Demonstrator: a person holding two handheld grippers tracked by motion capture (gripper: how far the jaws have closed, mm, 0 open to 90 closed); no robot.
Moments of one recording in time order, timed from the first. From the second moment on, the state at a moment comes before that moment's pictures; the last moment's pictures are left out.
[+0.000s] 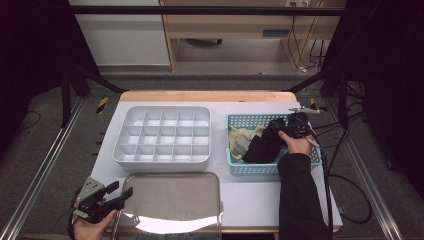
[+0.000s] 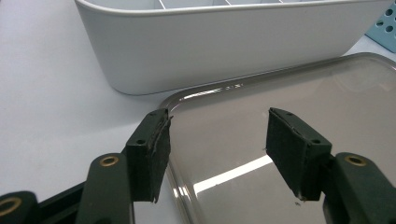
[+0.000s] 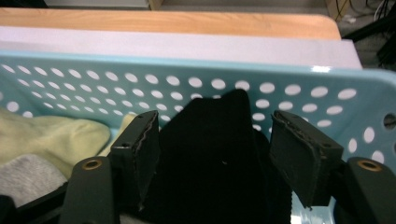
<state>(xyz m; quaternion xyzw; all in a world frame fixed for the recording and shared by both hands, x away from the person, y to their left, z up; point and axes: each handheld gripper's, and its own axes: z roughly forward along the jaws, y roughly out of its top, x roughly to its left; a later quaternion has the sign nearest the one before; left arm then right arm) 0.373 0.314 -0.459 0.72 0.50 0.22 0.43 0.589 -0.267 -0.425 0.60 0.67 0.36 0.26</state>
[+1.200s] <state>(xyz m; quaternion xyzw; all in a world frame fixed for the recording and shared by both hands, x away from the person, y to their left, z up) 0.373 0.314 -0.460 0.72 0.51 0.22 0.42 0.569 -0.268 -0.403 0.58 0.68 0.38 0.24</state>
